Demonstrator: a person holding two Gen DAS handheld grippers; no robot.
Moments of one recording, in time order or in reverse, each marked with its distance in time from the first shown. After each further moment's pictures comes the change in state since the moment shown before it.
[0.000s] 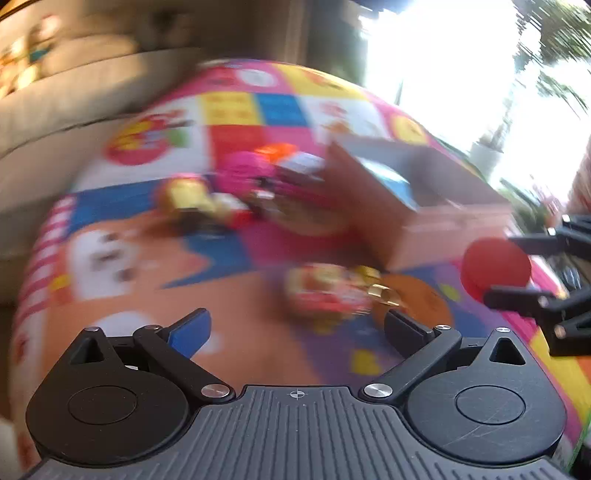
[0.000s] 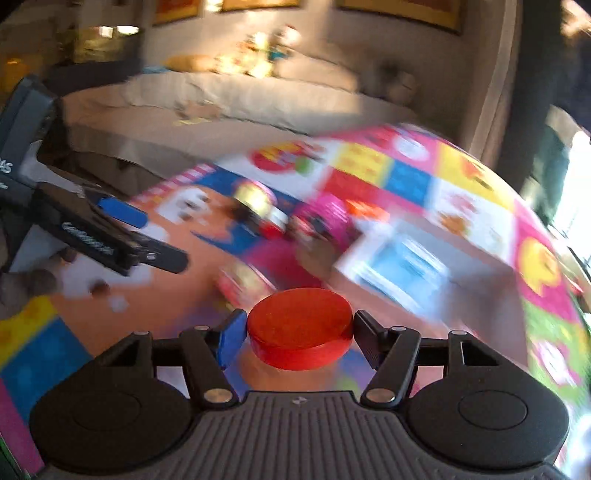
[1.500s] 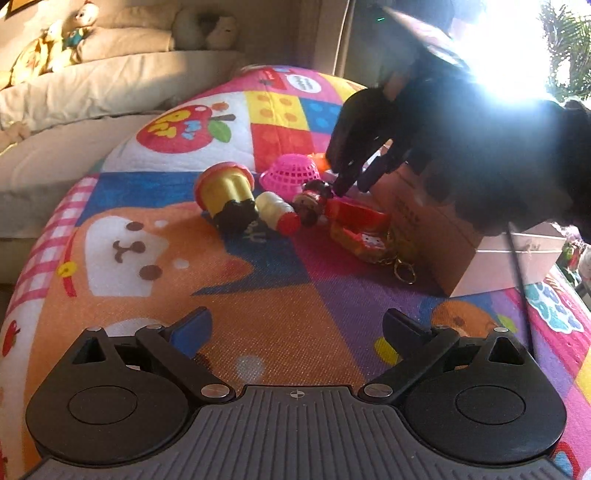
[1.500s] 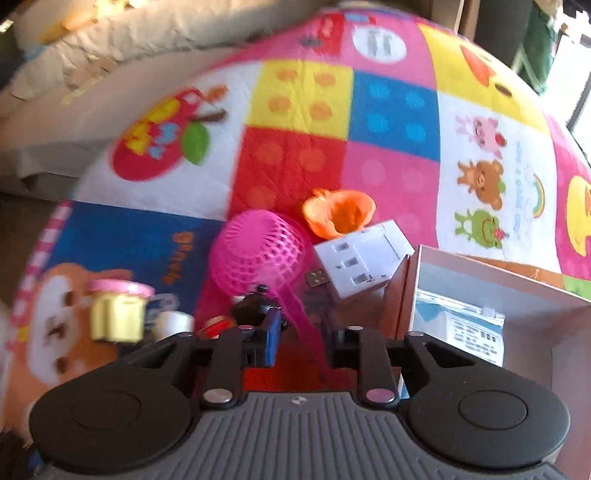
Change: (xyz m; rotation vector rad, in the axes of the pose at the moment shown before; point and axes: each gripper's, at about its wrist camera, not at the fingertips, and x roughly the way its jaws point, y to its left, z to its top) left arm 0.021 0.043 -0.012 -0.144 -0.079 0.077; right arm 0.250 -0.027 0.165 0.228 0.393 -0.103
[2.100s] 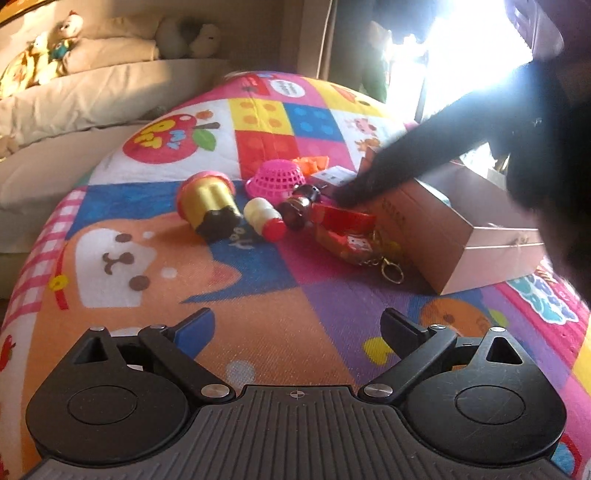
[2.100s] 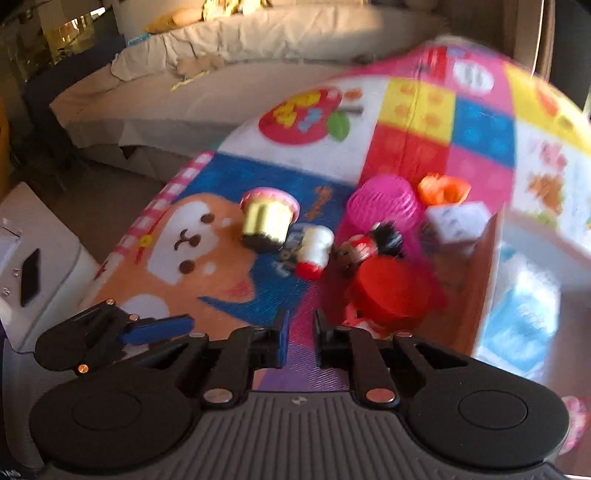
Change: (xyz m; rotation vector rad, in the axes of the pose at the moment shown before) left arm -0.001 -0.006 0.000 0.047 -0.014 -0.016; right arm -0.098 0.029 -0.085 -0.182 -0.185 0.260
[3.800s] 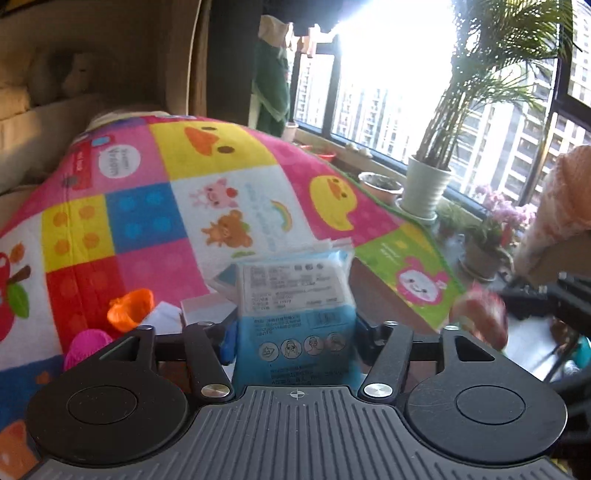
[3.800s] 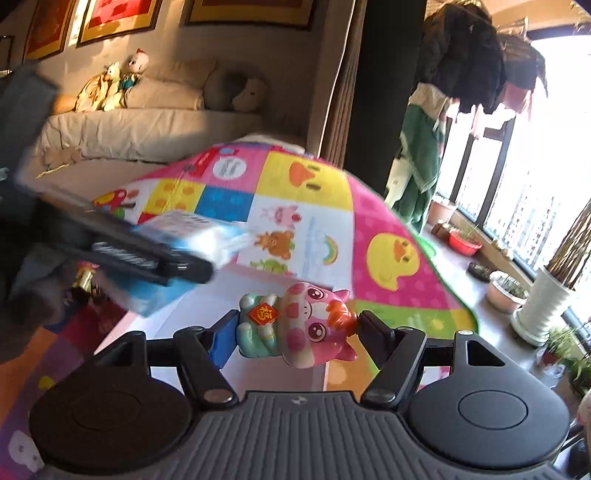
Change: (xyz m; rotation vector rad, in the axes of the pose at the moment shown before) left arm 0.095 -0.137 0.164 0.166 0.022 -0.237; right arm -0.127 -0.146 -0.097 0.151 -0.261 -0.420
